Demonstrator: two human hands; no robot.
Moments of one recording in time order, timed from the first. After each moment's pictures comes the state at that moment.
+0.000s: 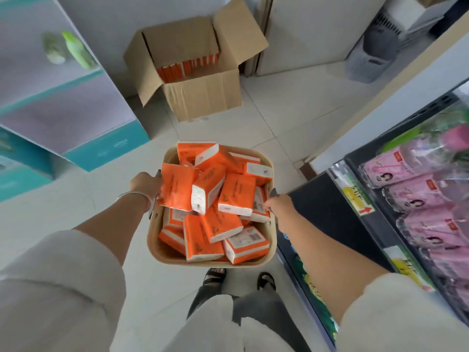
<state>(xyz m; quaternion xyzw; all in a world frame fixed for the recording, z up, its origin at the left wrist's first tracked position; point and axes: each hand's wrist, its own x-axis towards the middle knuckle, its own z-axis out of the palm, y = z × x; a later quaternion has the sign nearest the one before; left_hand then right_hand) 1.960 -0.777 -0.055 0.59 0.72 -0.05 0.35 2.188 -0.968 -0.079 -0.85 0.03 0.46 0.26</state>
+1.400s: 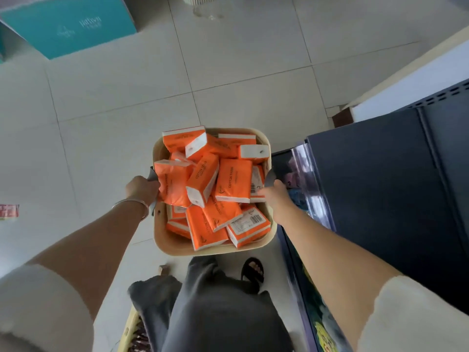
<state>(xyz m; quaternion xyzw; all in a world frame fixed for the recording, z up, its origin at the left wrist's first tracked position) 1.947 -0.946 -0.346 0.45 0.80 -0.10 0.39 2.203 -1.056 -0.322 -0.79 -0.04 0.56 0.24</state>
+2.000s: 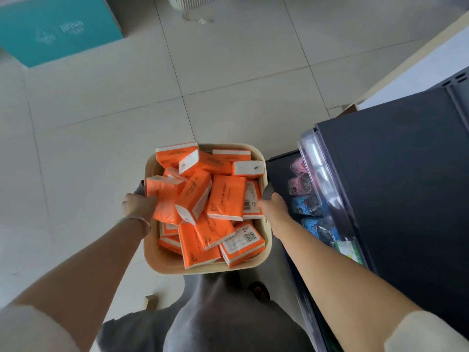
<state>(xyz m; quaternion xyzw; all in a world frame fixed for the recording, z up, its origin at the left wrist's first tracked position) 1.957 -0.971 -0.443 0.38 0.84 -0.02 0.39 2.208 -1.082 -0.440 -0.83 -0.08 0.52 0.20</state>
